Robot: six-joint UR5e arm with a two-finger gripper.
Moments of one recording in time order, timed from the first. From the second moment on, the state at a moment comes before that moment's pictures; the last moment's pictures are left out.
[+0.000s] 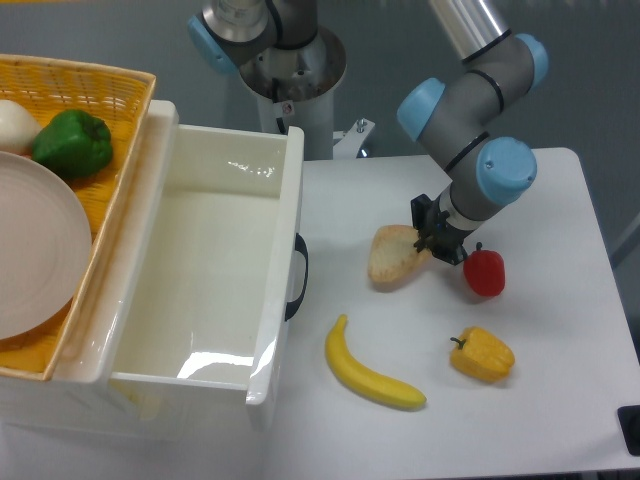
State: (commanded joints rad) arm 2.77 -1.96 -1.71 -1.25 1.50 1.73
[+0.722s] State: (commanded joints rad) arm 2.75 -1.94 -1.49 -1.34 1.51 1.72
